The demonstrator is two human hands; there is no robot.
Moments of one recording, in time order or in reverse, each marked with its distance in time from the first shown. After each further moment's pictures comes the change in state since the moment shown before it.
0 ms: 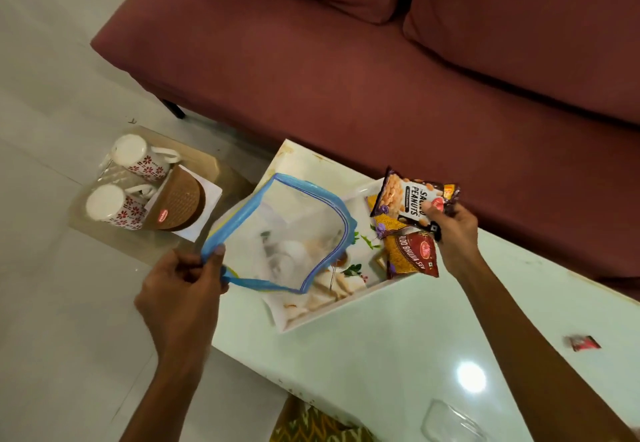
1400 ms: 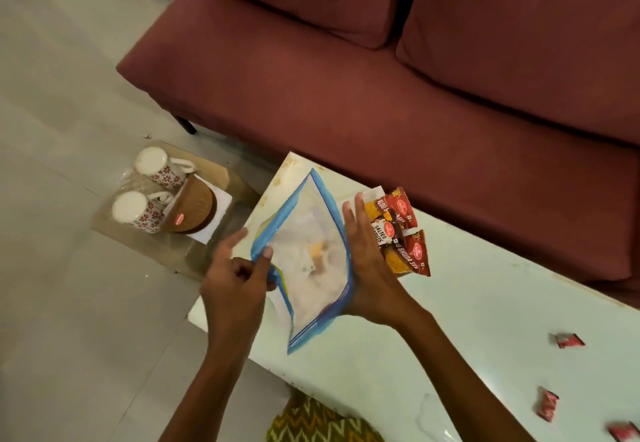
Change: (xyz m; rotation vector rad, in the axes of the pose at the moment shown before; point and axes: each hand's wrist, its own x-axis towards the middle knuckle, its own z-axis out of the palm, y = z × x) left_hand -0.050 0.028 -0.001 -0.055 -0.215 0.132; right_hand -0.130 -0.008 0.060 -0.909 -0.646 -0.762
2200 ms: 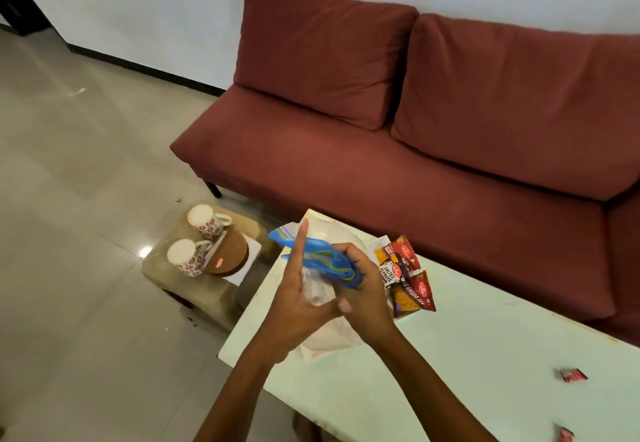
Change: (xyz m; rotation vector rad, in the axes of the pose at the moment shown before) left_hand -0.034 0.054 -0.050 -0.202 -0.571 0.309; right_hand -0.008 -0.142 0.000 0.698 0.378 0.057
